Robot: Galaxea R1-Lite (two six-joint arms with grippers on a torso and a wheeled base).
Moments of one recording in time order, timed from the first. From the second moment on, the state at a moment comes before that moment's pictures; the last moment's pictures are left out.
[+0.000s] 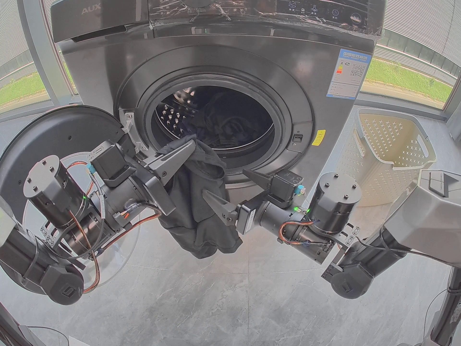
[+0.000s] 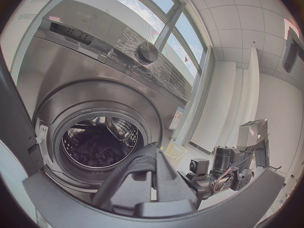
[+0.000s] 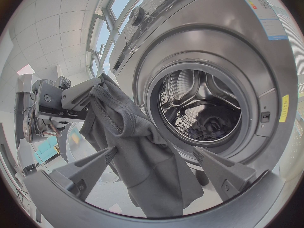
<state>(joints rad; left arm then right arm) -0.52 1.73 -0.51 -1.55 -0.27 -0.18 0.76 2.12 -0.85 -1.41 0.05 0.10</state>
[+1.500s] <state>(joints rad) -0.51 1.74 -0.51 -1.55 -0.26 -0.18 0.77 2.00 -0.79 -1.40 0.00 0.05</state>
